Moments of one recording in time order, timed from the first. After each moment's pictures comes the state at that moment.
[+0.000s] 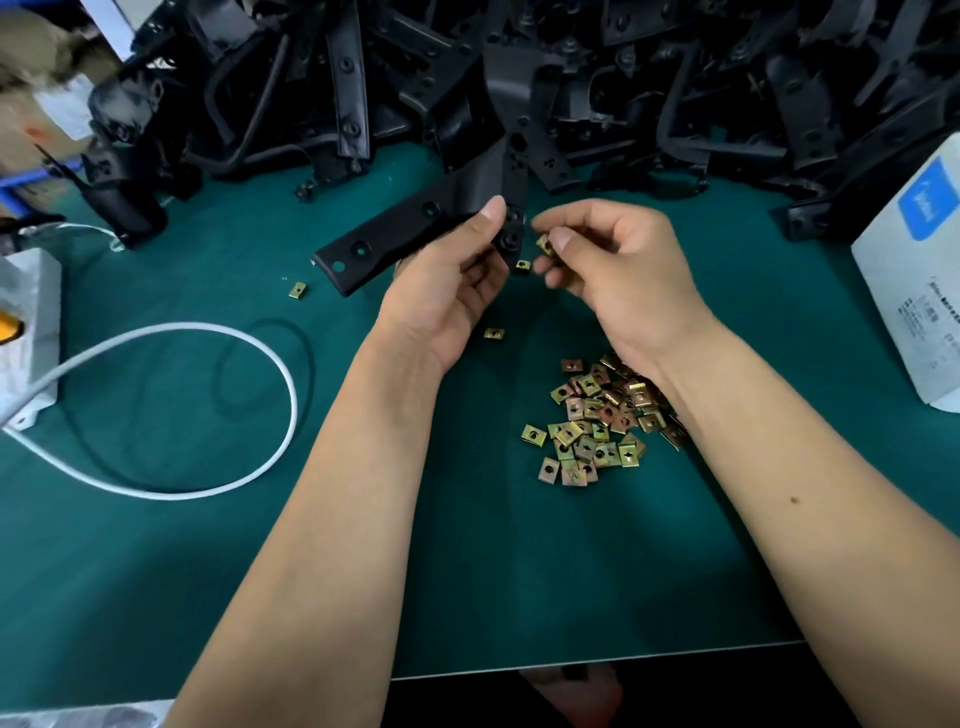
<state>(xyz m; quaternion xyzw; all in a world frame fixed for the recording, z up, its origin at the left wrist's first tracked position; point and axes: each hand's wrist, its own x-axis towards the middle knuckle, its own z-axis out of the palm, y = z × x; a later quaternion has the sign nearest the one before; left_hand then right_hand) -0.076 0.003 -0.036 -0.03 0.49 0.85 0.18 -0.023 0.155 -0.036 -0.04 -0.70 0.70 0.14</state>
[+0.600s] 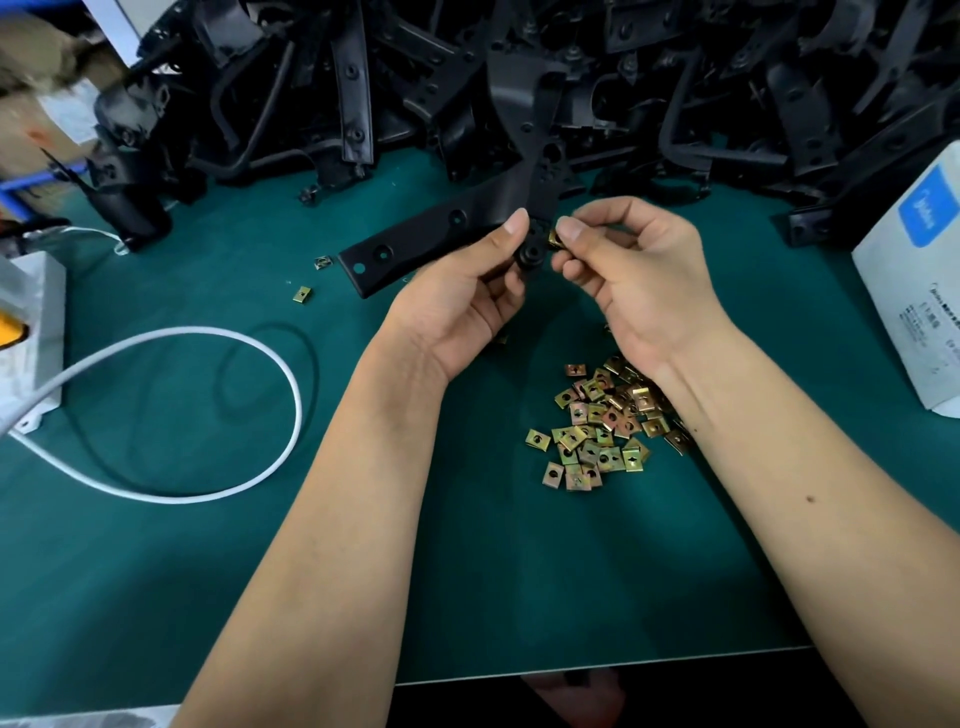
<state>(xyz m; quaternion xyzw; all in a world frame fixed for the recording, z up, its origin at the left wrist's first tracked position) -0.070 0.004 -0.031 -0.01 0.46 0.84 0.27 -0.018 0.158 -0.028 -0.07 -0.56 0.81 0.14</state>
